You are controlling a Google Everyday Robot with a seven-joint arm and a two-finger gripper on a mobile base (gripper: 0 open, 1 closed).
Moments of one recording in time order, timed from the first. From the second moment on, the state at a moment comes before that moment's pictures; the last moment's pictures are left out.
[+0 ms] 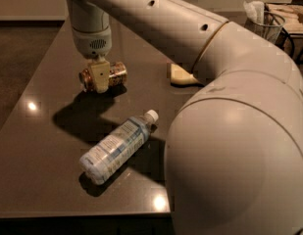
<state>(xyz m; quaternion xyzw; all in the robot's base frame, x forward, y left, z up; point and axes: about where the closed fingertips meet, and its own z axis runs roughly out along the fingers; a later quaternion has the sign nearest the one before) 0.601 0.127 0.877 -0.85 0.53 0.01 0.06</state>
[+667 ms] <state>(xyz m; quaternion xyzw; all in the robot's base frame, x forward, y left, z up) 0.611 0.136 0.925 -0.79 0.58 0.14 0.16</state>
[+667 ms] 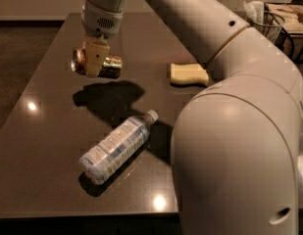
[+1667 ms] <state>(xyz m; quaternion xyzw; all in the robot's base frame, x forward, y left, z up) 0.621 0.106 0.932 -0.63 0.66 0.28 0.28</state>
